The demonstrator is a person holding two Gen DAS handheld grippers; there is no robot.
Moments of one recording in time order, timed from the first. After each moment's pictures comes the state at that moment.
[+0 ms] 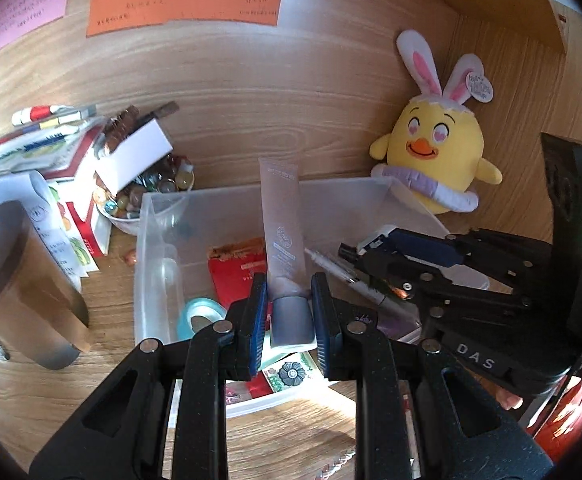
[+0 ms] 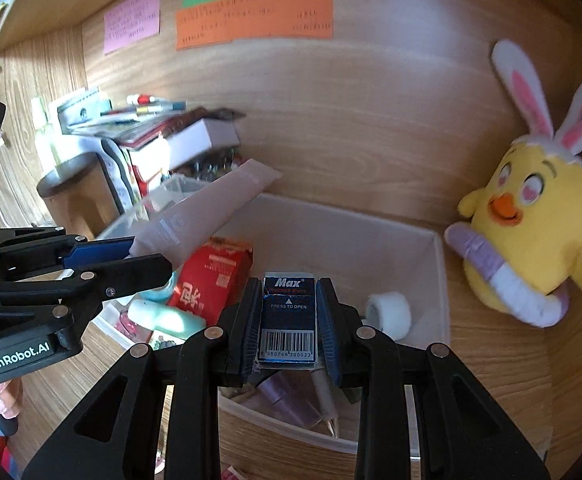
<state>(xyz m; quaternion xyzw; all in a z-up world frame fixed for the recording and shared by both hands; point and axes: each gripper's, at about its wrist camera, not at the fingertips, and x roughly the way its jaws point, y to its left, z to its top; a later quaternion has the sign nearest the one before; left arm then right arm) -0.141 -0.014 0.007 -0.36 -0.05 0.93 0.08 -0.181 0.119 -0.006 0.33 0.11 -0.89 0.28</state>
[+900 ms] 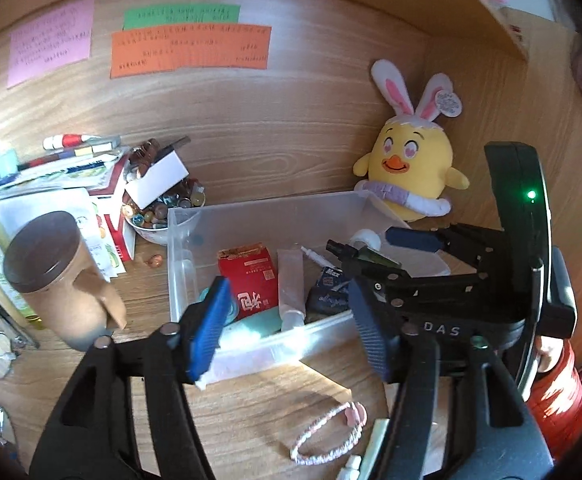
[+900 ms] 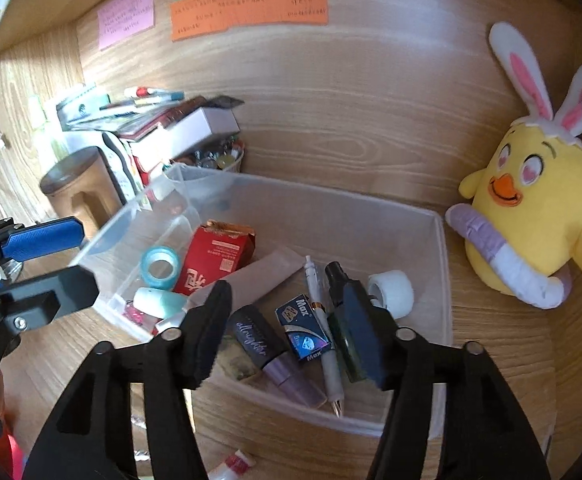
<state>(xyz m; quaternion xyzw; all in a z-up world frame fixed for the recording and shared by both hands) -0.079 -0.010 0.042 -0.31 -0.04 0.95 0.08 -0.167 0.129 0.004 0.34 0.10 -0.89 0.28</state>
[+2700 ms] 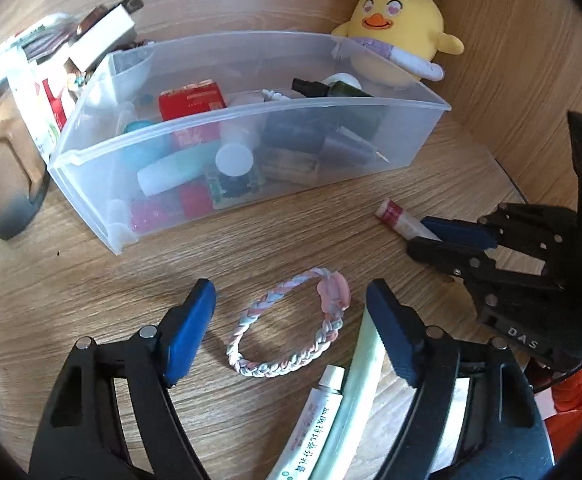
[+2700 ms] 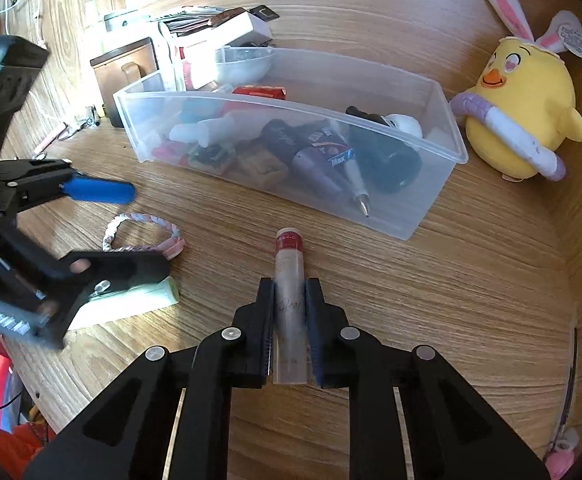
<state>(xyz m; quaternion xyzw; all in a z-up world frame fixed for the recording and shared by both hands) -0.064 0.027 -0.055 -0.47 -0.03 0.88 0.11 -0.080 0.178 -0.064 0.40 0.15 -0.85 0.30</state>
